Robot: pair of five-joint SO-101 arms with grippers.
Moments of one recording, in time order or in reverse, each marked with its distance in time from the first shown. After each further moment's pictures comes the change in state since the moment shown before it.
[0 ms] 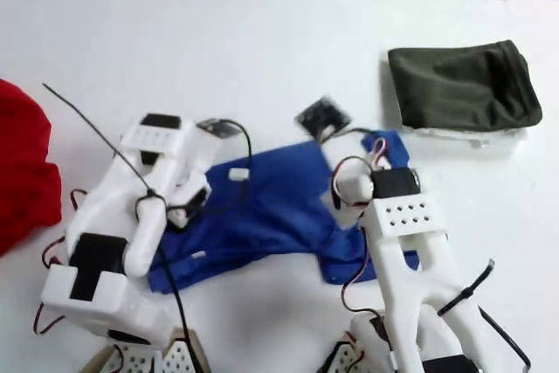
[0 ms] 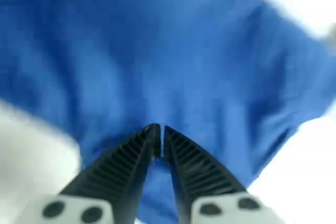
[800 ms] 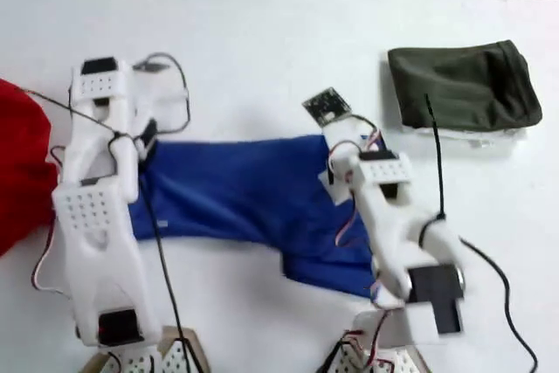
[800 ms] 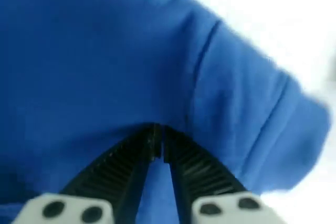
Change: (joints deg) left arm -16.6 51.0 -71.1 16.4 0.2; right arm 2.7 33.2 -7.1 -22.7 0.4
